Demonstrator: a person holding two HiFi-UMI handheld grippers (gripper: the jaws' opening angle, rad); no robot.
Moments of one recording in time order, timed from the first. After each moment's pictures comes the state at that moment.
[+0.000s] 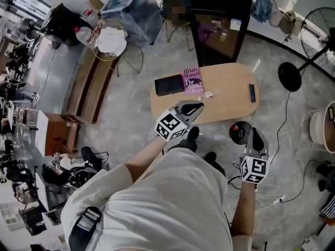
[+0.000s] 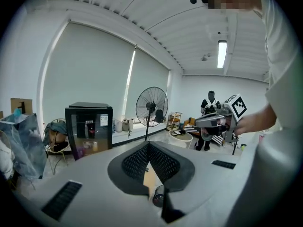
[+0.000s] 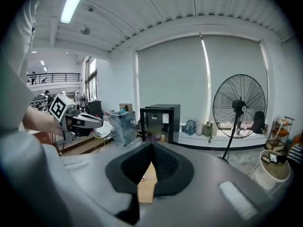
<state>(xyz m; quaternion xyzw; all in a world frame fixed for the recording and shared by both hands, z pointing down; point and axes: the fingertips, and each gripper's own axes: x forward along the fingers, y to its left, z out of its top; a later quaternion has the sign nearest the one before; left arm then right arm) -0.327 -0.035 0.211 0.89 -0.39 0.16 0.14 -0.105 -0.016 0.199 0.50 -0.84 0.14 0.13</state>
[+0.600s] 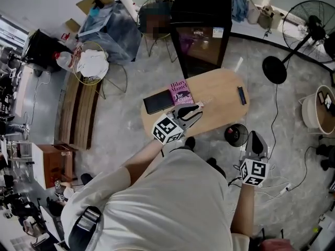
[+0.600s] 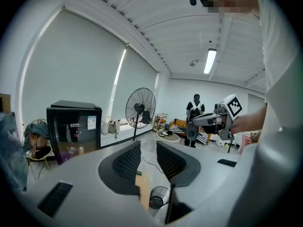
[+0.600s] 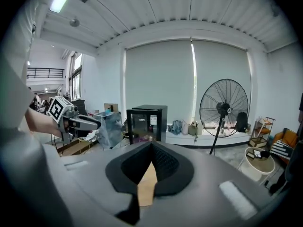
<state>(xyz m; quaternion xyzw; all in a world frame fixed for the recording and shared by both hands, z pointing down) -0.340 -0.092 0.211 0.93 -0.30 0.14 0.14 -0.114 -0.039 0.184 0.58 -0.79 0.14 0.14</state>
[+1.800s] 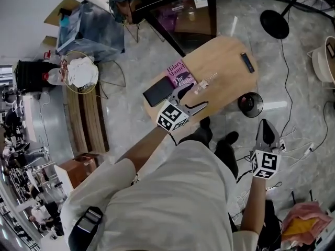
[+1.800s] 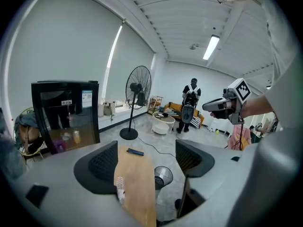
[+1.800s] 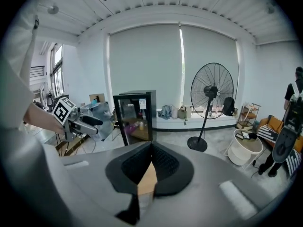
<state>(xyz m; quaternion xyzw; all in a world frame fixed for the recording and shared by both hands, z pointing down) -0.342 -0.154 0.321 0.93 -0.23 0.24 0.17 -0.107 -0.052 0.255 0.63 -0.72 0.21 0.18</state>
